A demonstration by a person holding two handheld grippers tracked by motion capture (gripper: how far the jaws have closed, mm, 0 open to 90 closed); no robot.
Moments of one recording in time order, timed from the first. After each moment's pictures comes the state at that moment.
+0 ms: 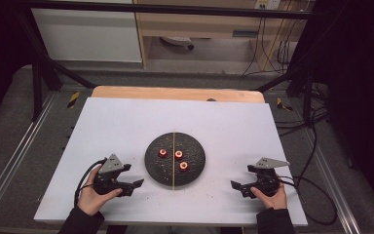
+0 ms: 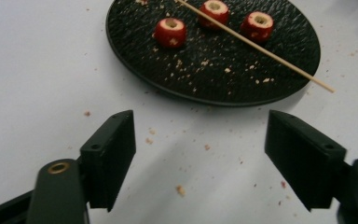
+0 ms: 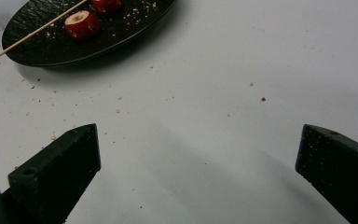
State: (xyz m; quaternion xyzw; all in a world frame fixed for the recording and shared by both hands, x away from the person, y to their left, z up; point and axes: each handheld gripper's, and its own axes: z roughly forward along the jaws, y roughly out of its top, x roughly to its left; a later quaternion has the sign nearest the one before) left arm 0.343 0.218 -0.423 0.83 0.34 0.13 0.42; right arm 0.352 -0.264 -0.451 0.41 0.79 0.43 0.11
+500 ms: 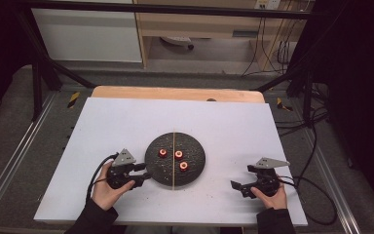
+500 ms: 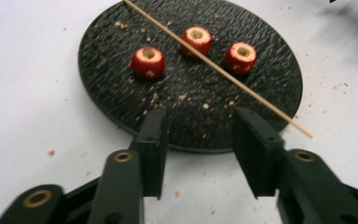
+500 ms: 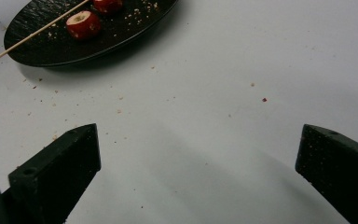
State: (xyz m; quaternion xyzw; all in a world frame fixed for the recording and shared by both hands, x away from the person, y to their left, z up) left arm 0.354 0.185 -0.412 0.83 0.35 0.11 0.42; right arm 0.352 -0.264 -0.451 0.41 0.79 0.43 0.10
